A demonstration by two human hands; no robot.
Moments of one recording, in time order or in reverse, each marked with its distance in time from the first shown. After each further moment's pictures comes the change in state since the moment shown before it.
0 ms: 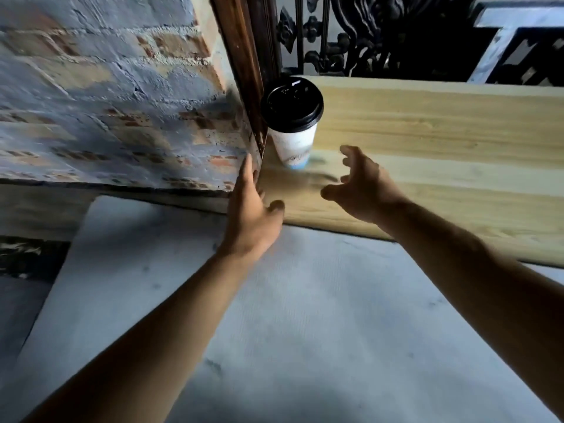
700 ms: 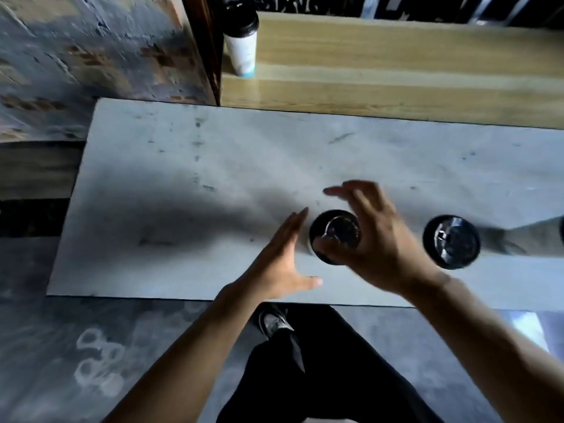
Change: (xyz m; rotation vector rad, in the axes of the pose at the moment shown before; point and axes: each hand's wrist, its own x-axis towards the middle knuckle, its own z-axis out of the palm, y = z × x) left_hand -0.371 -0.046 -0.023 0.336 -0.698 0.258; right_hand -0.446 0.013 -0.025 -0.153 0.075 -0.164
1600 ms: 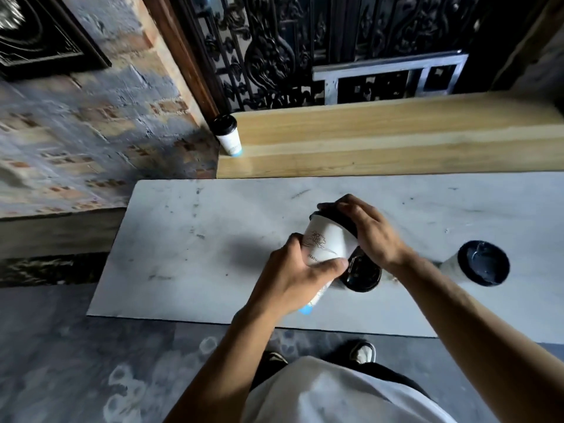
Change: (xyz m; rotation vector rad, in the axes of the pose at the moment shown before) left_hand -0.021 0.266 0.023 -0.049 0.267 -0.280; right_hand -0.021 0.084 -0.139 0.879 0.018 0.049
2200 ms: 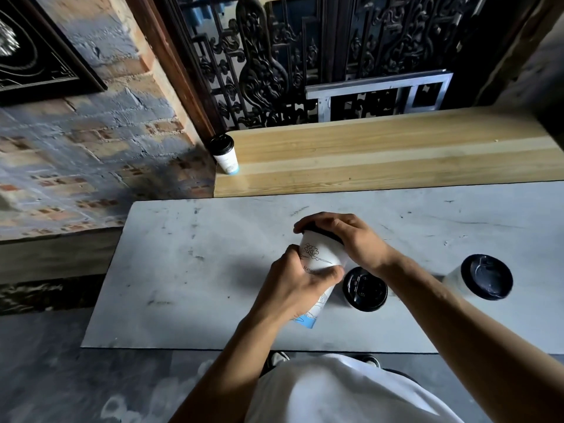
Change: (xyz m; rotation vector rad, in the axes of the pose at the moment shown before) left_hand 0.028 0.002 -0.013 -0.071 -0.036 -0.034; right_hand 0.029 -0.020 0.019 0.057 -0.191 -0.025
